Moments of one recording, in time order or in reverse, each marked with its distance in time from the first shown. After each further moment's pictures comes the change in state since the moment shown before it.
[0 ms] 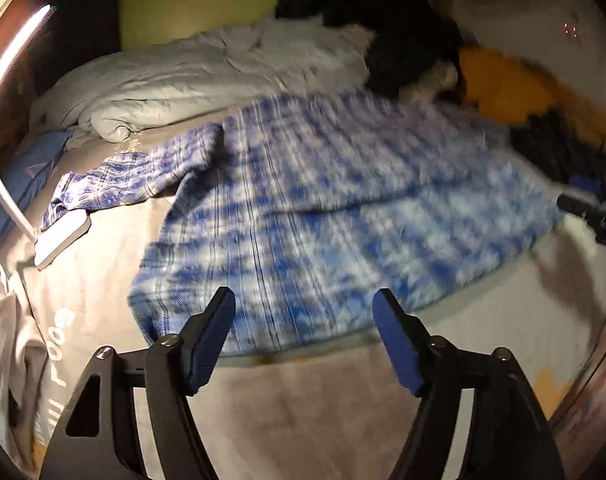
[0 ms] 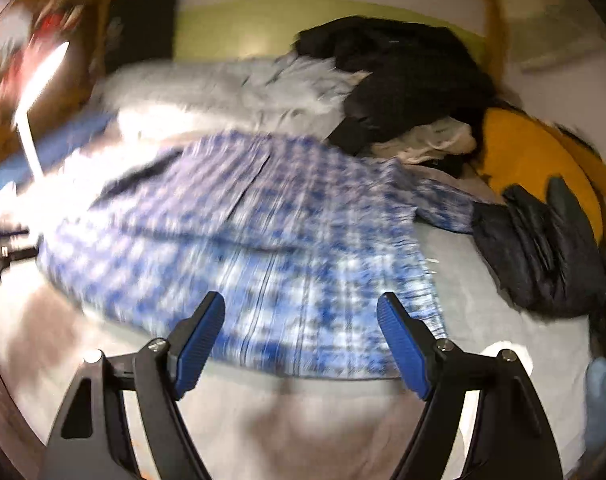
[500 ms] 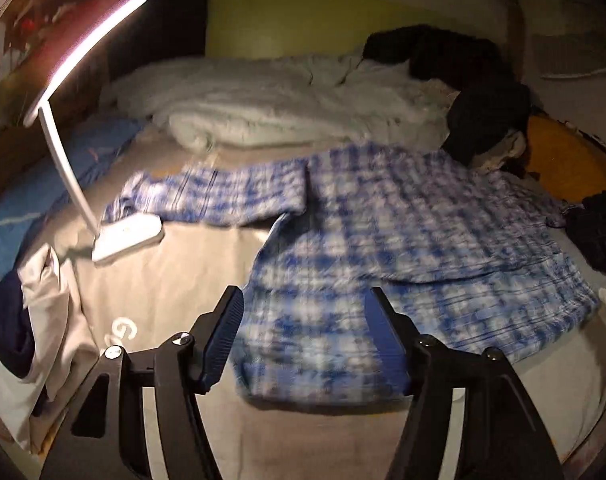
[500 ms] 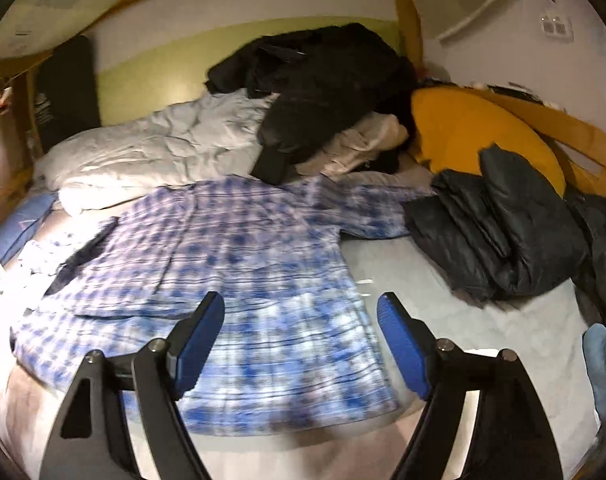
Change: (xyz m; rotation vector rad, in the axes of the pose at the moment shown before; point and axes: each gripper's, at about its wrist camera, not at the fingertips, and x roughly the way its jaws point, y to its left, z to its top) left arm -0.032 0.070 0.025 -0.223 -0.155 0.133; right arm -0.001 -0.079 0.020 0.301 -0.112 -0.106
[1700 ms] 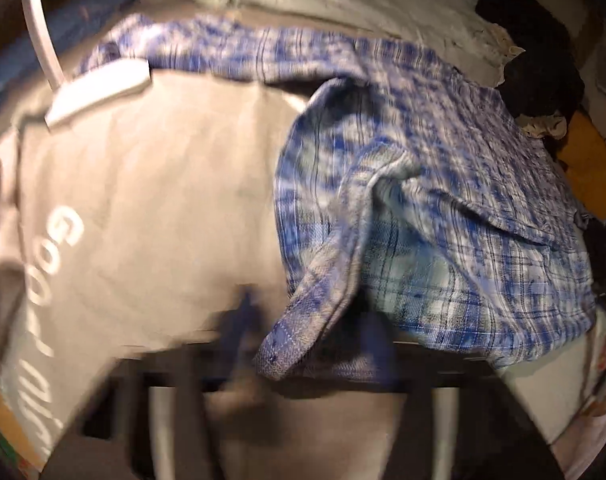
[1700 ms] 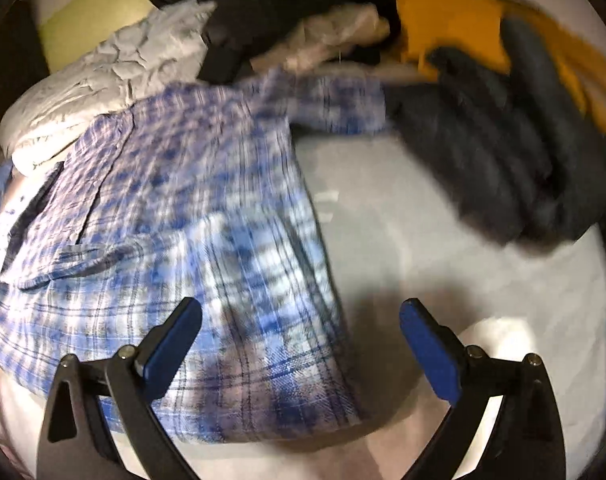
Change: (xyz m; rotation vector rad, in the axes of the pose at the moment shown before) left arm 0.111 0.065 -0.041 -0.245 0.437 -0.079; right arm 0.107 -0.060 -0.021 0.098 0.391 -0.053
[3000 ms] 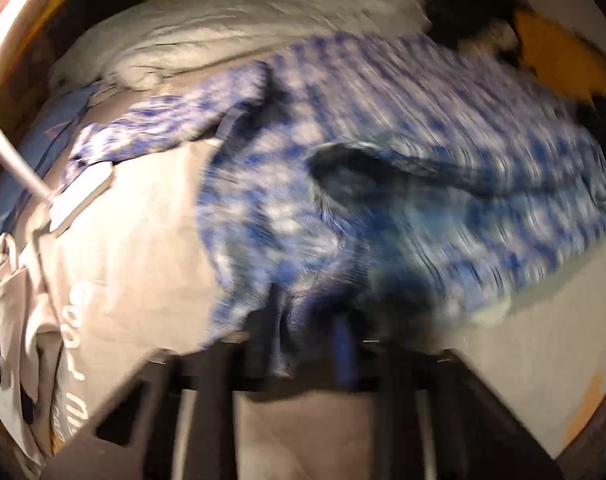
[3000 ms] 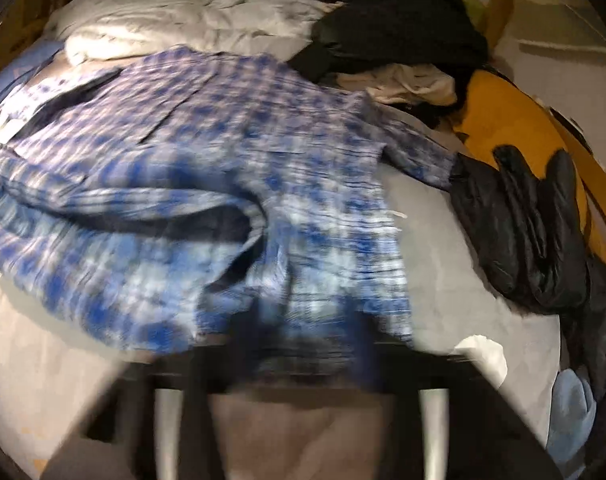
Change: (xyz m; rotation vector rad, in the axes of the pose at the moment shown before) left arm -0.024 -0.080 -0.039 0.367 -0.129 0.175; right arm -0.032 0.088 -0.043 -0.399 -0.077 -0.148
